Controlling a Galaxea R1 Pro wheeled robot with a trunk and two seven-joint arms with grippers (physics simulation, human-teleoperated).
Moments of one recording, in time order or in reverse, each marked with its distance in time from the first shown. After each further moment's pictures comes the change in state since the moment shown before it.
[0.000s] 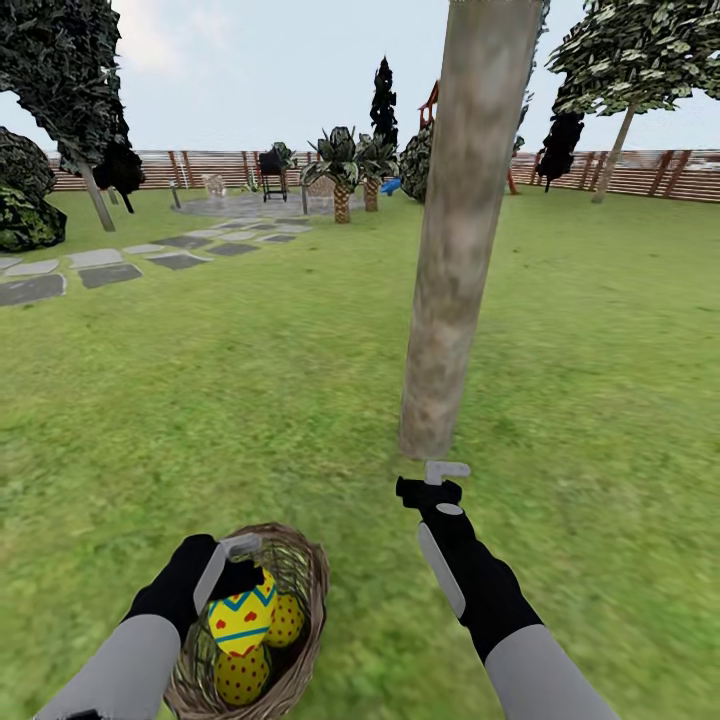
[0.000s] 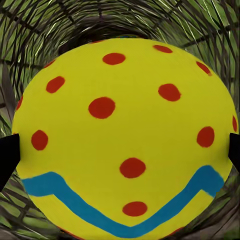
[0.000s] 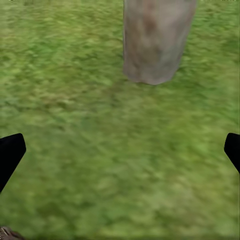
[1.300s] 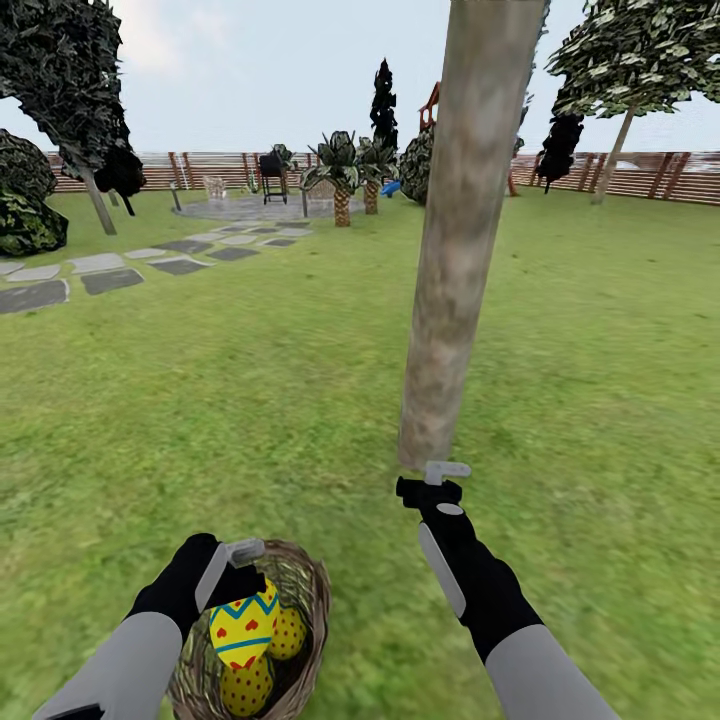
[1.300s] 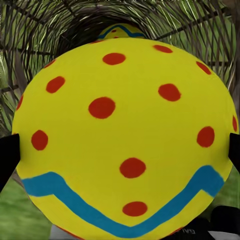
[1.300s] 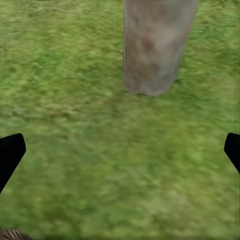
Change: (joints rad) left arm -0.010 -0.002 -0.001 0.020 0.000 0.059 -0.004; right arm 0.000 -0.001 0.000 0.000 0.000 0.000 0.002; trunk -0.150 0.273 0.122
